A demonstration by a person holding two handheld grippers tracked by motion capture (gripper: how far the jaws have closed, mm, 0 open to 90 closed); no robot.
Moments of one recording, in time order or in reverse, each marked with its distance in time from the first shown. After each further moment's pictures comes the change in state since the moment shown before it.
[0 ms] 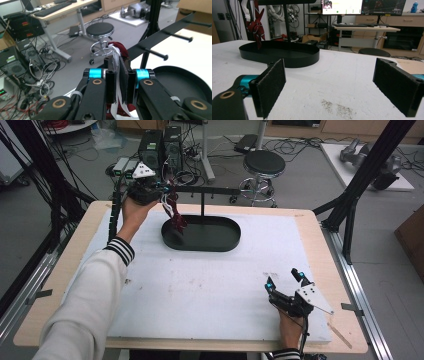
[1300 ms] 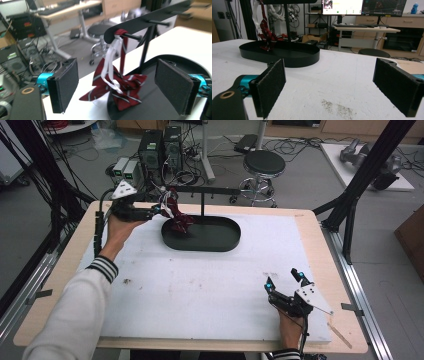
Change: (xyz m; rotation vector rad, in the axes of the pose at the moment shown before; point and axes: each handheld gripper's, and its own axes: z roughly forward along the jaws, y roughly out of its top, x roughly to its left) left arm 0.011 -0.060 -0.043 -0.099 -0.016 -0.045; right arm 0.001 0.000 0.000 0.001 0.000 -0.010
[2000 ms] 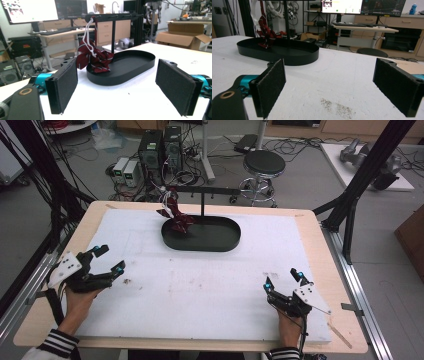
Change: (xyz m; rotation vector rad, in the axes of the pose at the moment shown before) left arm -0.052 -0.120 -0.167 -0.257 -0.026 -0.027; right arm 0.003 0.001 0.001 0.017 -0.012 -0.025
